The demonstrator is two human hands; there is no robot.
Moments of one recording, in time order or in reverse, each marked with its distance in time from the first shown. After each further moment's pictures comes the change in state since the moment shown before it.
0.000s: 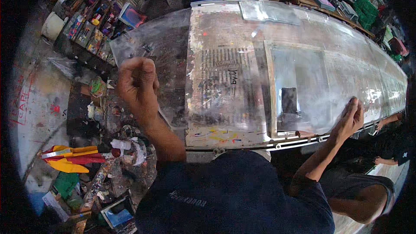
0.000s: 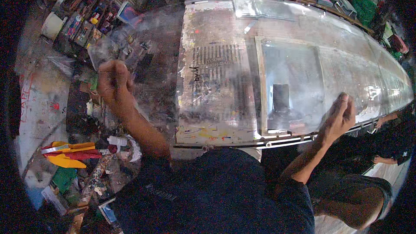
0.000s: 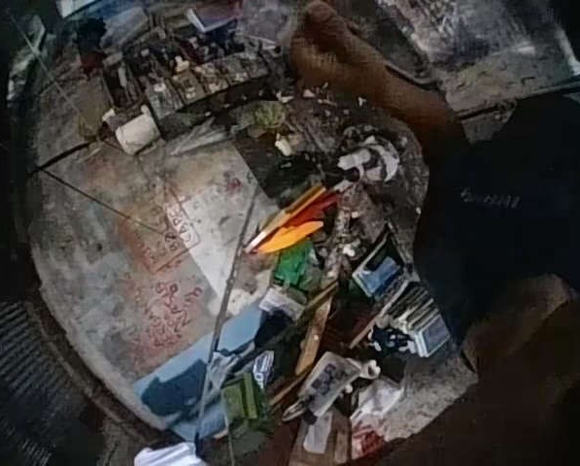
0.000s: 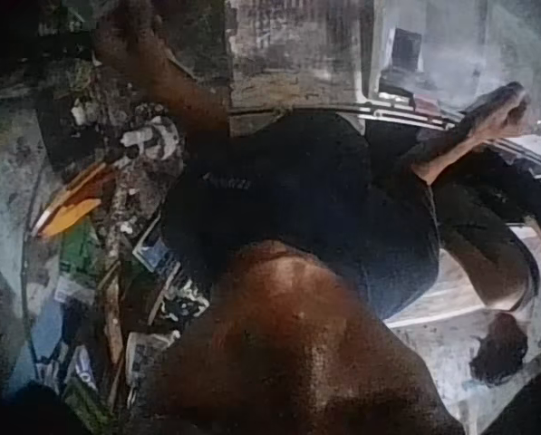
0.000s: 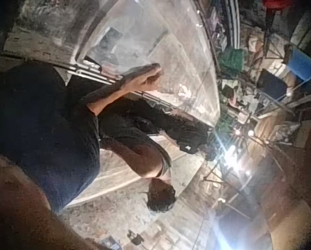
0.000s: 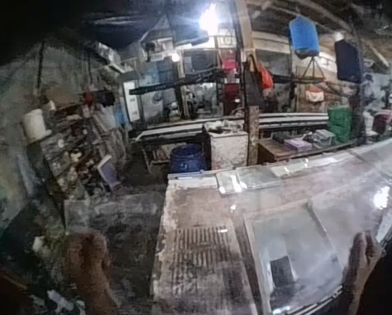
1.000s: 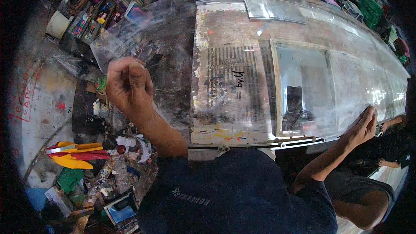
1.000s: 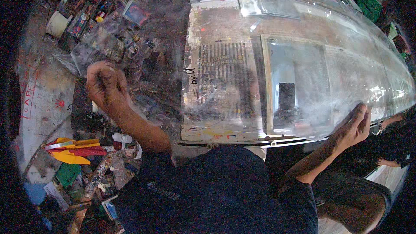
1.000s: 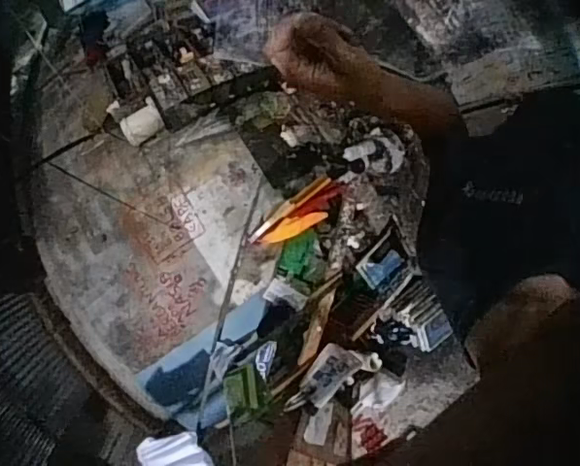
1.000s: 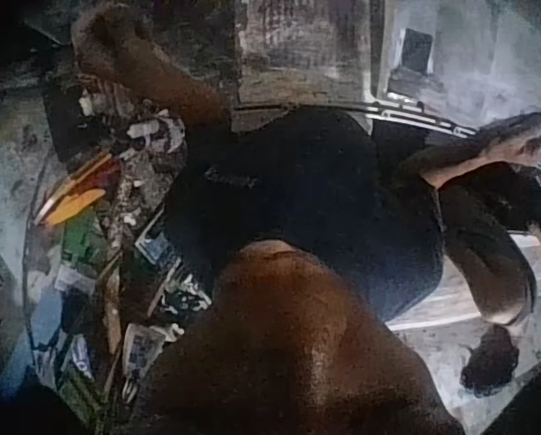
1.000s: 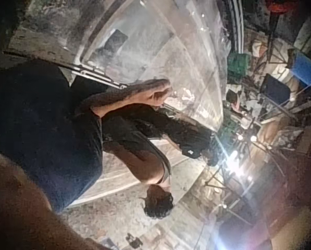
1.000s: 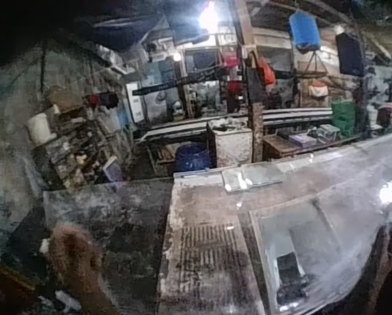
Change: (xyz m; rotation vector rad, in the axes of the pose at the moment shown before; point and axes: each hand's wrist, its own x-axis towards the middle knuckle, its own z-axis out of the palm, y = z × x) left_hand 0.012 0.021 -0.008 -0.129 -0.030 0.196; right_hand 0.012 0.005 -0.033 0.066 0.134 -0.124
